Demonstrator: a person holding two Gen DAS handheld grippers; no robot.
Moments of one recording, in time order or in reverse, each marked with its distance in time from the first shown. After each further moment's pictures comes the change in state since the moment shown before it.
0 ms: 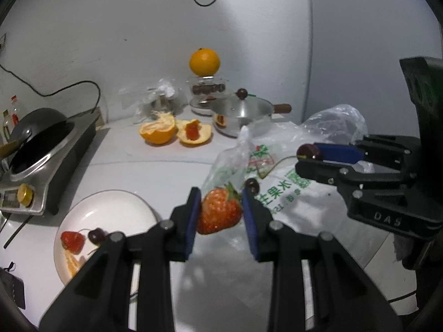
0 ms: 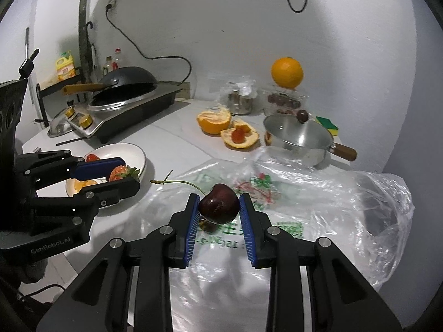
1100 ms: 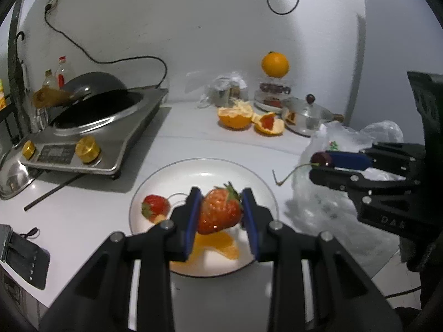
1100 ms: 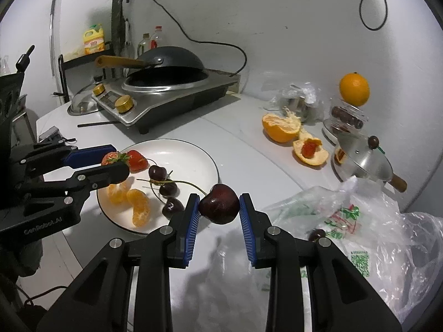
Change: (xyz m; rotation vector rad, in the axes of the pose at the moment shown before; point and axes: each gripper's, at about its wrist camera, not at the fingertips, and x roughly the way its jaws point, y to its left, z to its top) left arm -0.041 0.131 -0.053 -0.158 -0.021 0.123; right arm 0.056 0.115 0.028 -0.140 0.049 0.084
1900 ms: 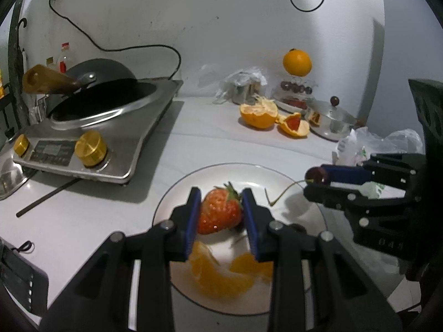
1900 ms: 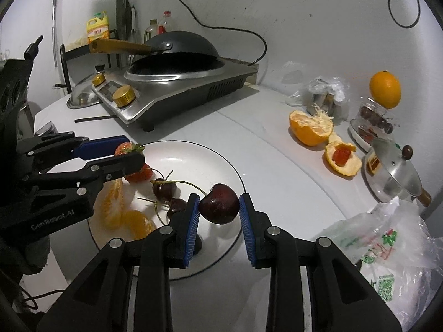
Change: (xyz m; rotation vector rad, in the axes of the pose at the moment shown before) left arm 0.048 0.046 0.010 -0.034 0.018 0.001; right arm 0.064 0.021 0.023 -0.020 0.056 0.047
